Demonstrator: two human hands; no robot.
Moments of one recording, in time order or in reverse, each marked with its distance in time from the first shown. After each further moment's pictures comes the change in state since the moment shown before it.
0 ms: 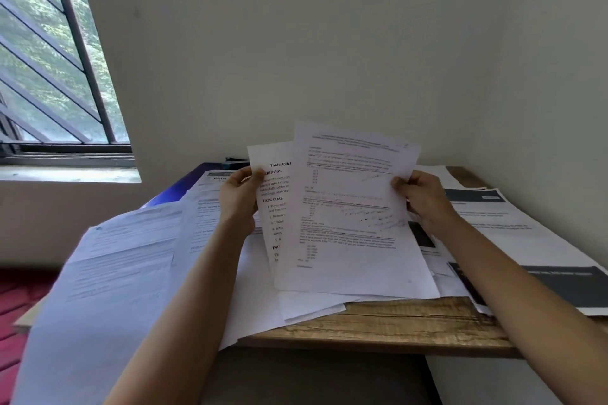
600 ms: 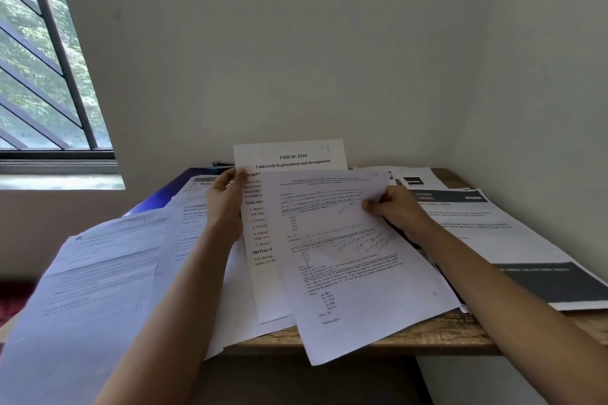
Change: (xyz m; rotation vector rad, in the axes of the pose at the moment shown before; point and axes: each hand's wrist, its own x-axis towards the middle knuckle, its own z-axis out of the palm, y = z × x) left_hand -0.003 0.003 0.005 -0.096 0.018 0.014; right_hand -0.014 0.005 0.004 -0.266 -0.165 0.008
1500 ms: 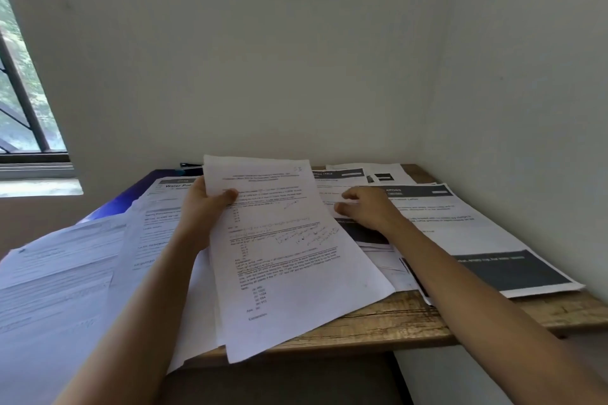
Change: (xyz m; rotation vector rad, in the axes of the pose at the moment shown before) left_hand -0.008 -0.004 0.001 0.387 -0.172 0.052; right_hand -0.005 -0.013 -0.006 -0.684 -0.002 -0.024
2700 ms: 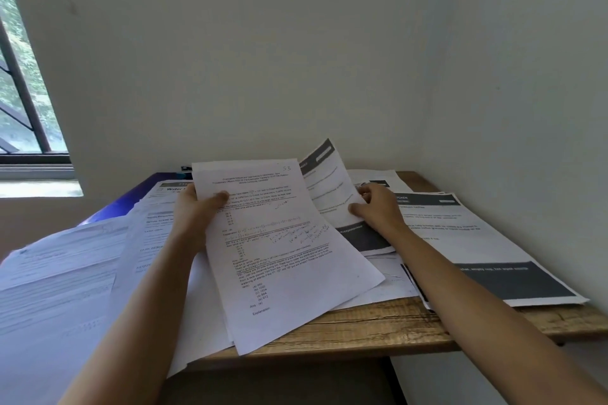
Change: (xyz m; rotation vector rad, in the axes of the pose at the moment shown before) left_hand 0.003 0.001 -0.009 -0.044 0.113 -0.075; right_hand 0.005 0.008 0.000 0.213 0.216 0.113
